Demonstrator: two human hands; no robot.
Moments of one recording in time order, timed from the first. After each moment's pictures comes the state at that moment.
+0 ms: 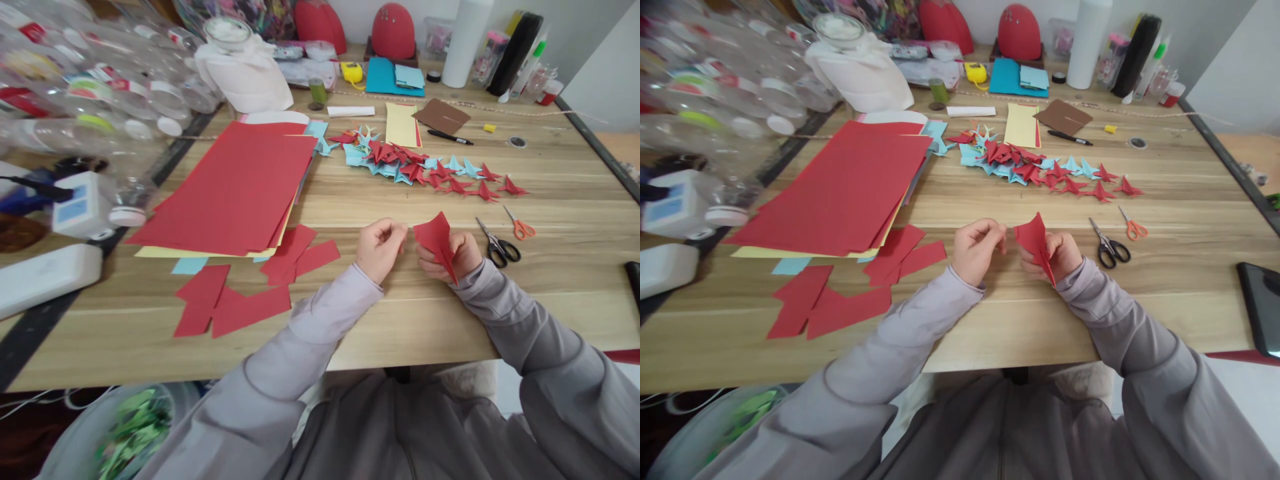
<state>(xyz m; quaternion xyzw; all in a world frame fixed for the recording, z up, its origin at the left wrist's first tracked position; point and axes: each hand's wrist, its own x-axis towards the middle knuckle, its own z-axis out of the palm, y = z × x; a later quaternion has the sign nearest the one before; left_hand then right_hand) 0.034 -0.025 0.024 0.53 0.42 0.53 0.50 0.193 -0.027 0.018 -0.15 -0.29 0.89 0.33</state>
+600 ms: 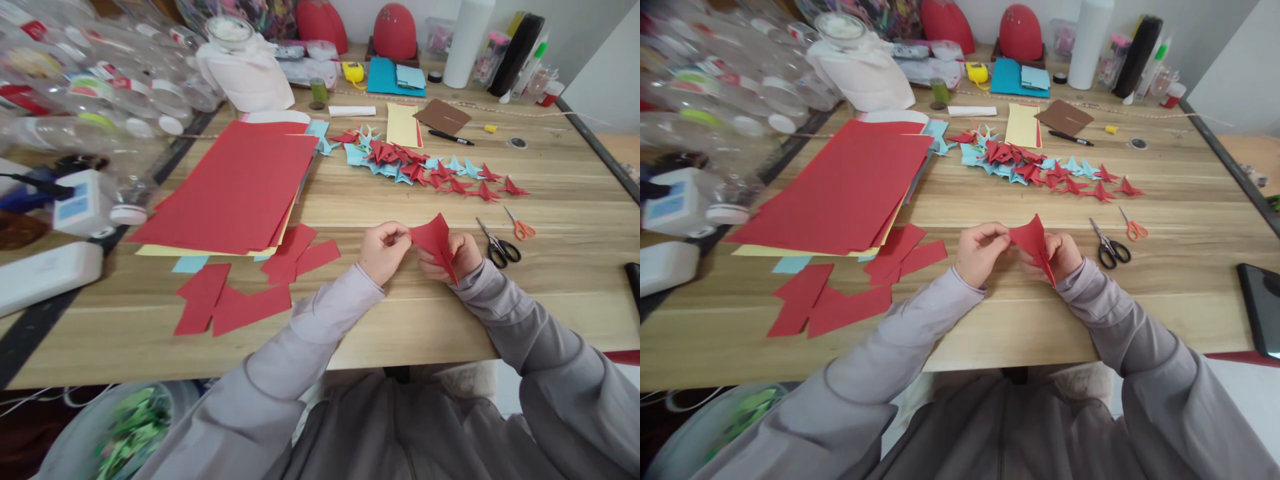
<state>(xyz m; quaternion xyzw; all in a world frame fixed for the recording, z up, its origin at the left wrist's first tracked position) 0.035 -0.026 0.023 0.54 0.42 0.51 0.52 0.194 -0.027 0.016 -0.14 -0.29 0.90 0.30</state>
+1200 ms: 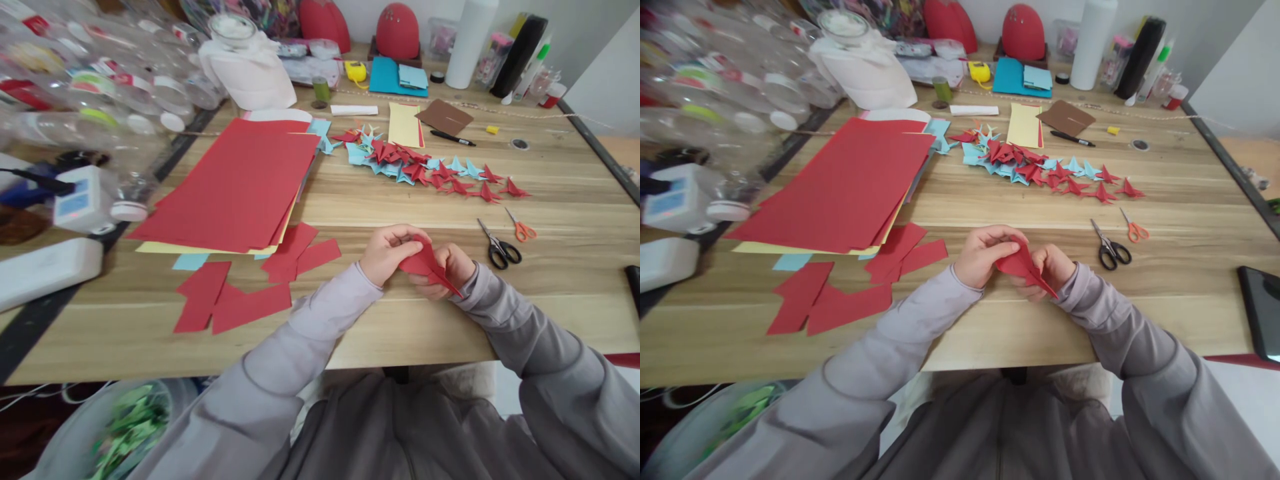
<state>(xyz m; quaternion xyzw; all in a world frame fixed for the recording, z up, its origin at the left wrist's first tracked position) 0.033 -0.028 0.024 0.52 0.33 0.46 0.64 0.189 -0.034 0.005 -0.15 -0.20 0.96 0.12</state>
